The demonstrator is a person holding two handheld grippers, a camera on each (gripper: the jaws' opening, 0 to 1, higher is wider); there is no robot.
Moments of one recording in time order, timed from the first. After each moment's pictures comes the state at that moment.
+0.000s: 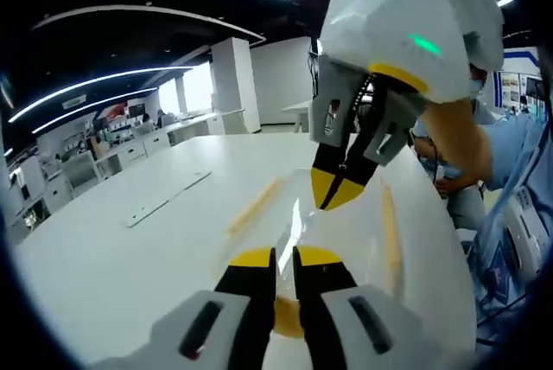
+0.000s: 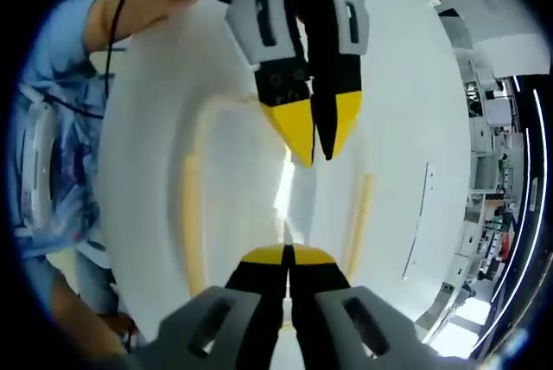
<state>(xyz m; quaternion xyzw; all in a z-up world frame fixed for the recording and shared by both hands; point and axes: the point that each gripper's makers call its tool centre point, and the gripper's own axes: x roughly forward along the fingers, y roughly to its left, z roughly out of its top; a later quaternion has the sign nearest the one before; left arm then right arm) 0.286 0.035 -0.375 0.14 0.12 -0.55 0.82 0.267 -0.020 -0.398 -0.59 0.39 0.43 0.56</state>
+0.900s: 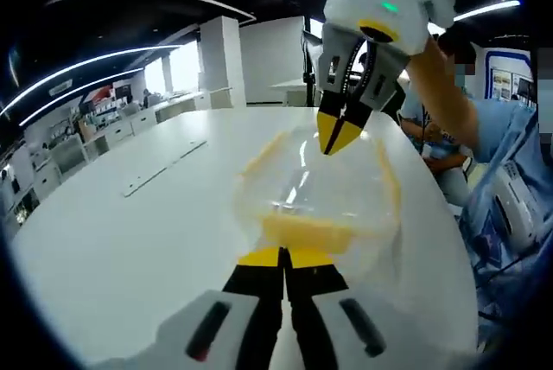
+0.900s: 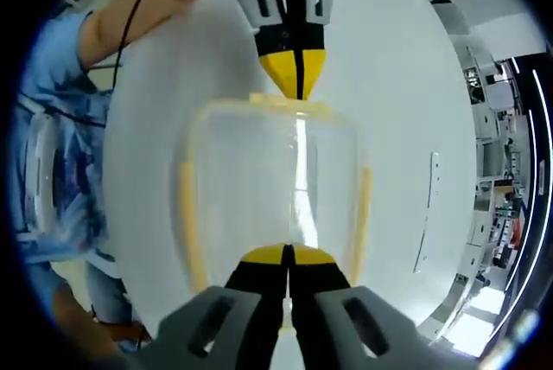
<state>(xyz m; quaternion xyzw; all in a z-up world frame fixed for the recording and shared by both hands) 0.290 0.074 -0.411 0.16 0.17 -0.57 0.79 0.268 -0.022 -0.400 -0.57 0.41 0.43 0.57</state>
